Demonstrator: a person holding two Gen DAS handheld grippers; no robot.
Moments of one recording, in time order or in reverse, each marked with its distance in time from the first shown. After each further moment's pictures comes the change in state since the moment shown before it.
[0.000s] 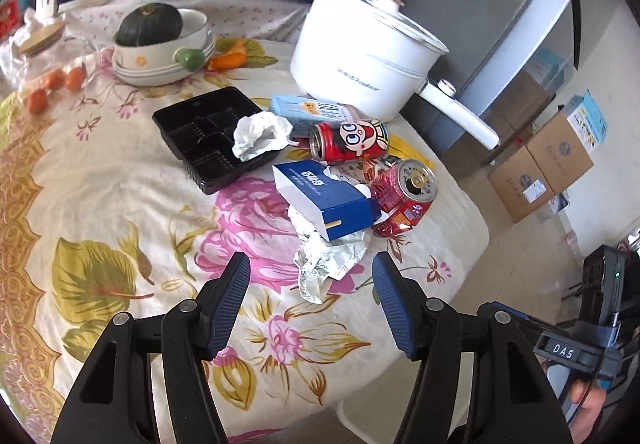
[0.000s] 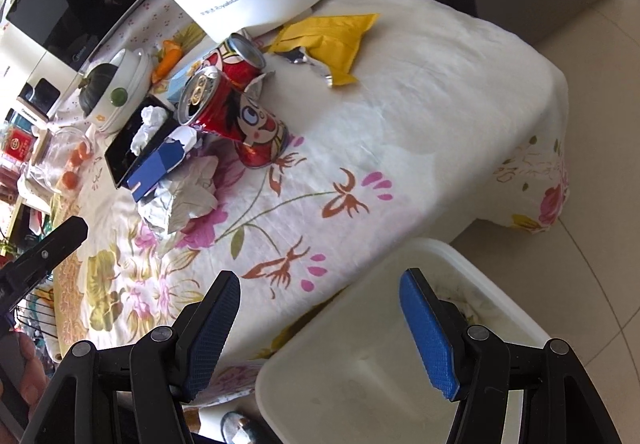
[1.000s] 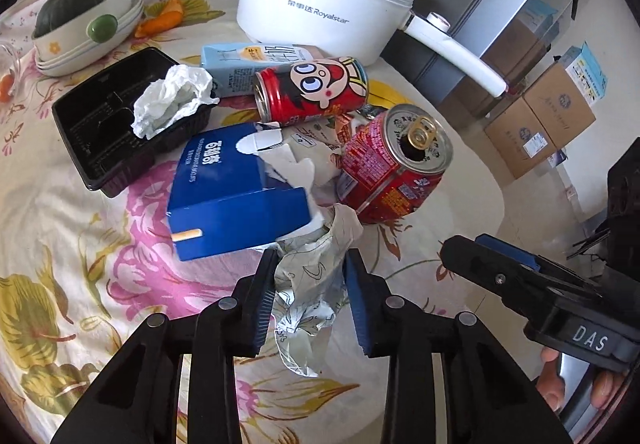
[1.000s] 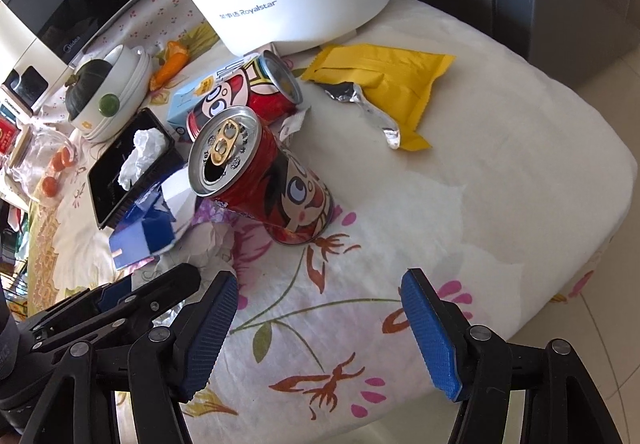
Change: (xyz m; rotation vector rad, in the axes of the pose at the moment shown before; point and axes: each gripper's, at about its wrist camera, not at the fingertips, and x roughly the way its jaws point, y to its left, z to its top) left arm 0.088 -0.038 0.002 0.131 0.135 -0.027; right arm 0.052 0.037 0.047 -0.087 -0.030 -0.054
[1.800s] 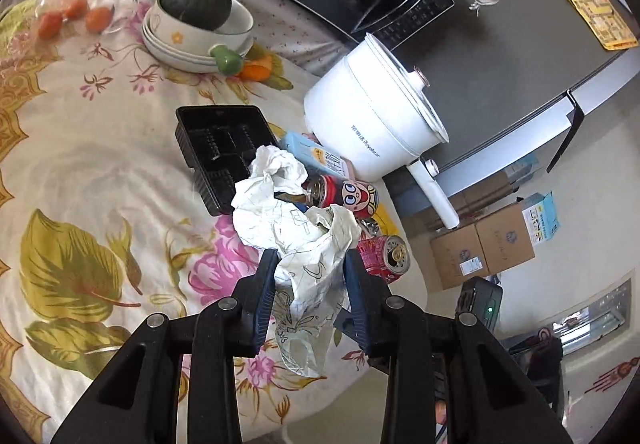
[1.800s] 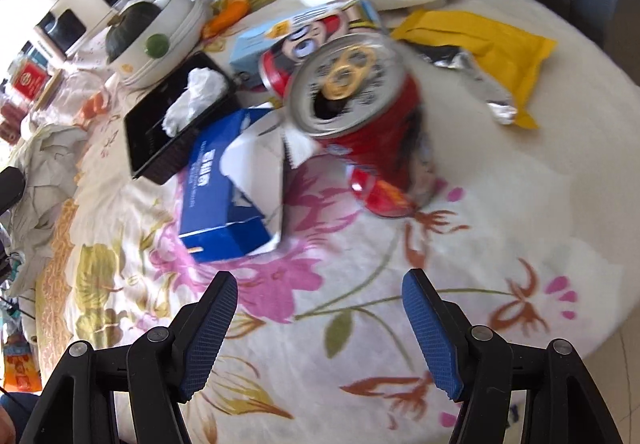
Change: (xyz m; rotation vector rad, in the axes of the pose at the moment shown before) left arm -0.104 0.097 -0.006 -0.393 -0.225 -0.219; right arm 0.046 0.053 -0.009 -0.132 0.085 0.126
